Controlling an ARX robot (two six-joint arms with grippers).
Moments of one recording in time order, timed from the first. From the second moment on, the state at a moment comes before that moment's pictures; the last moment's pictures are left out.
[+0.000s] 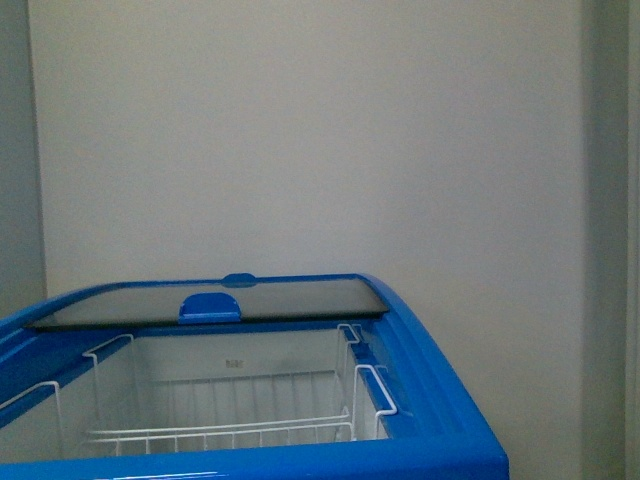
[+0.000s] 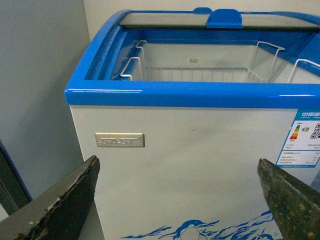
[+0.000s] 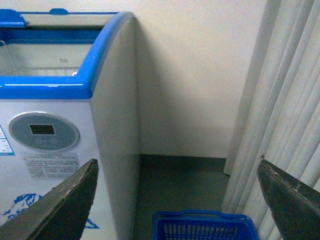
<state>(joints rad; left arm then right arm) 0.00 0.01 0.02 0.00 0.00 0.00 0.00 0.01 0.02 0.00 0.00 -0.01</state>
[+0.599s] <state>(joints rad) 0.00 0.01 0.02 0.00 0.00 0.00 0.00 0.01 0.02 0.00 0.00 -0.01</state>
